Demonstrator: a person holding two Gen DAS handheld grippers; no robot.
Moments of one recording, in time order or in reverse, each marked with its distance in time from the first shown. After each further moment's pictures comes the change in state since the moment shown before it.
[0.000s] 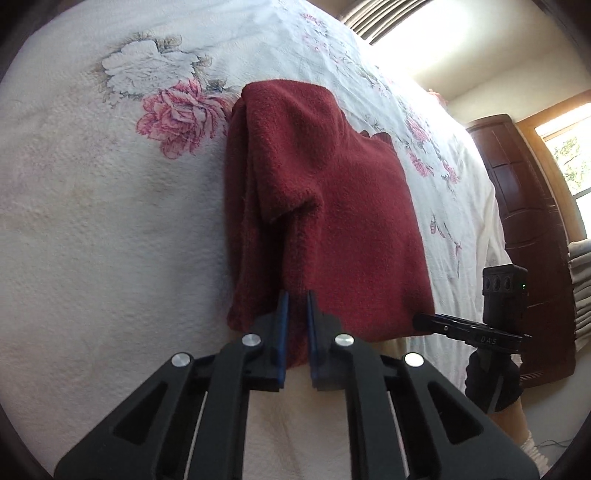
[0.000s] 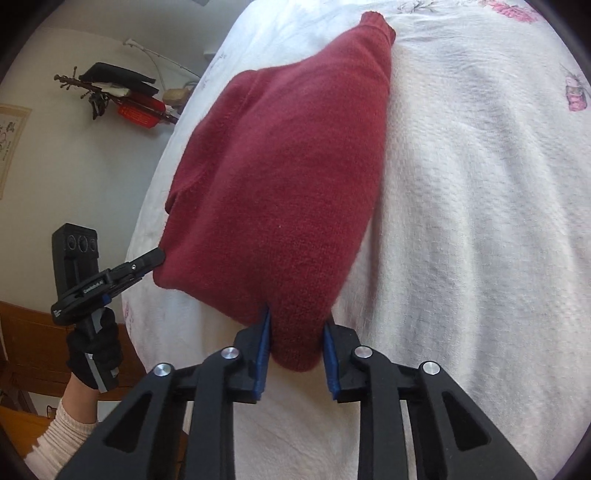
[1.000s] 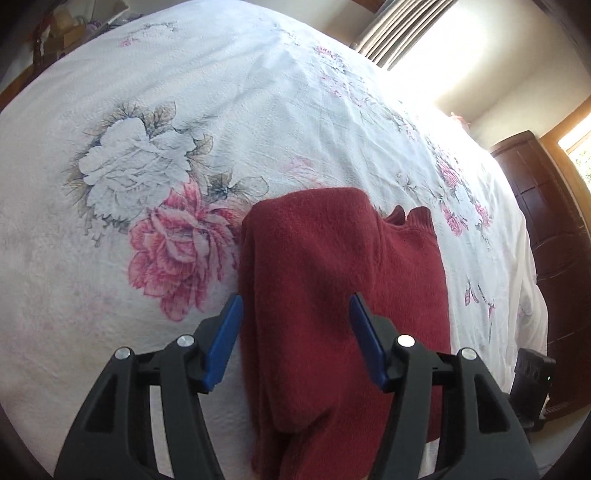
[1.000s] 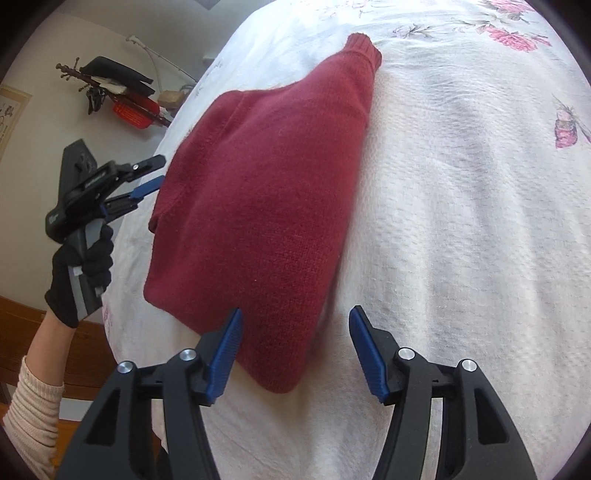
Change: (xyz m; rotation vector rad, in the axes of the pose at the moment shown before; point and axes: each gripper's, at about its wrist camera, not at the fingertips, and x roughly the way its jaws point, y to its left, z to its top) left arm 0.043 -0.012 0.125 -0.020 -0.095 0.107; right arm -0.007 -0.016 0.015 -0.060 -0.050 -0.071
